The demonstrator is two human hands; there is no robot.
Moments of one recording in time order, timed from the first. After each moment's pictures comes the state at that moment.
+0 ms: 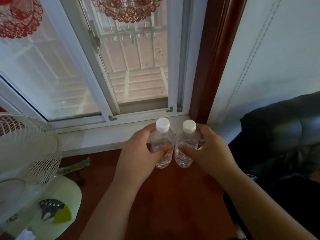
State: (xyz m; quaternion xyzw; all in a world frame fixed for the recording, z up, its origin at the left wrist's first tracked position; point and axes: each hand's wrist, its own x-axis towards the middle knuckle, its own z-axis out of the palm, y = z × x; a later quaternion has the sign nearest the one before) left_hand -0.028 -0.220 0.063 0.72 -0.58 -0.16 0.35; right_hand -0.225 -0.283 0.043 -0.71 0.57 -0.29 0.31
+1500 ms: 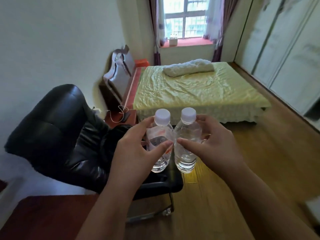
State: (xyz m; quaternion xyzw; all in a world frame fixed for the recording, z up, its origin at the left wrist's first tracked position) left_hand -0.318 0.029 0.124 0.11 -0.87 -0.41 0.25; right_hand -0.410 0.216 0.123 -0.21 0.85 -0.49 -0.04
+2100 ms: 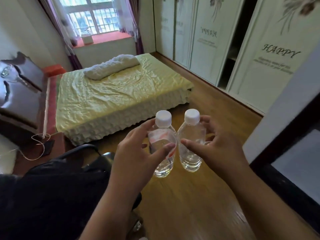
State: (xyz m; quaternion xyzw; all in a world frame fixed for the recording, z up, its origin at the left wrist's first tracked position) left_hand -0.481 0.180 0.102 -0.11 -0.88 -0.45 0.13; right_hand -0.478 0.394 0.096 0.02 0.89 -0.43 -0.15
